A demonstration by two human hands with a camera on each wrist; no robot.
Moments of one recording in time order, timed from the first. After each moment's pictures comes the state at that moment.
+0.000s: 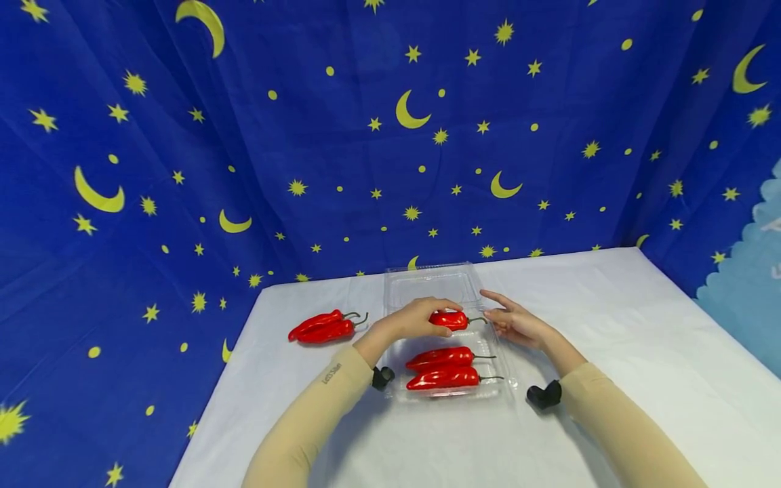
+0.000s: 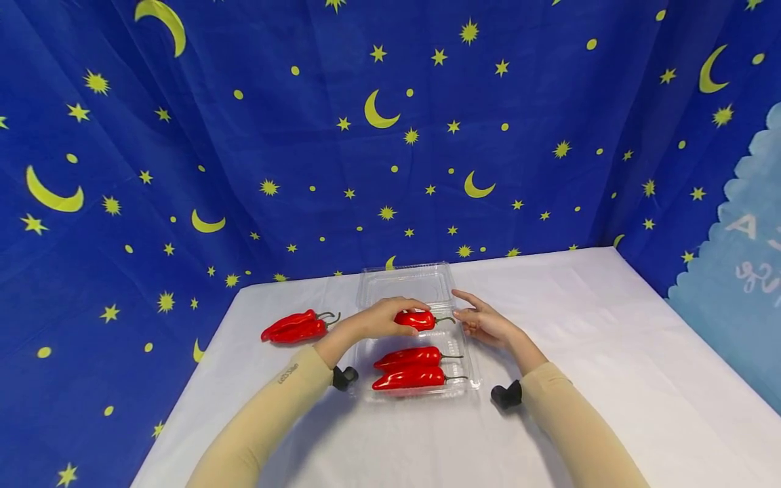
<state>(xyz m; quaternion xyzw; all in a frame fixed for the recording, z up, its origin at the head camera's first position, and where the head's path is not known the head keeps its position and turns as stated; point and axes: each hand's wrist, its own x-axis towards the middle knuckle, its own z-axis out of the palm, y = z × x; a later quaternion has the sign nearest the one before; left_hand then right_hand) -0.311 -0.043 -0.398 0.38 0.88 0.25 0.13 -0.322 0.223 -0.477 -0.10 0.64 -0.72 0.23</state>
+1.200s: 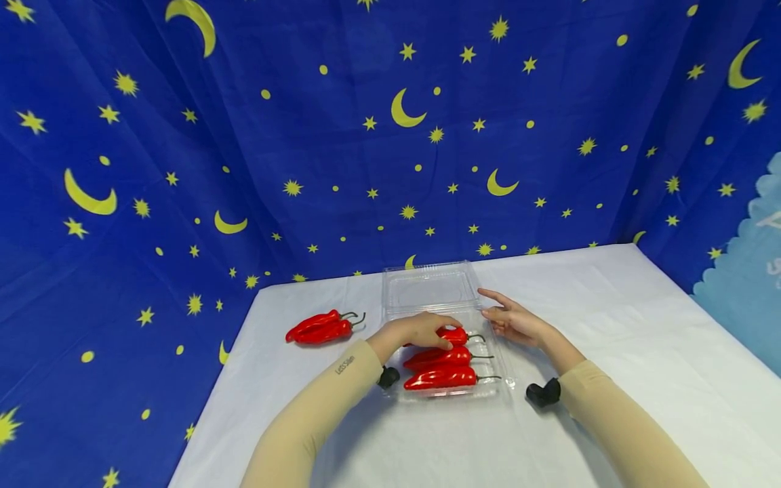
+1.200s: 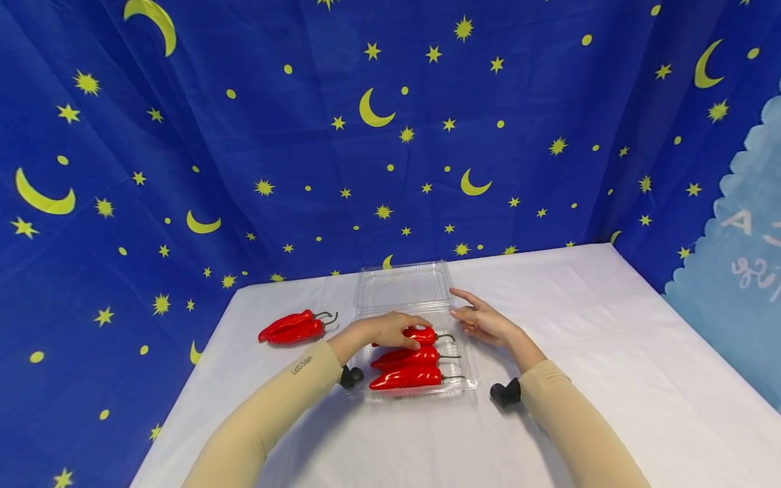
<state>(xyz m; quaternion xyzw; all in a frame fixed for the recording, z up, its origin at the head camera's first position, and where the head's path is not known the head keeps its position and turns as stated) -0.312 -0.024 -0.417 0.34 0.90 0.12 0.23 -0.321 0.224 -0.475 -0.10 0.64 -0.72 0.24</state>
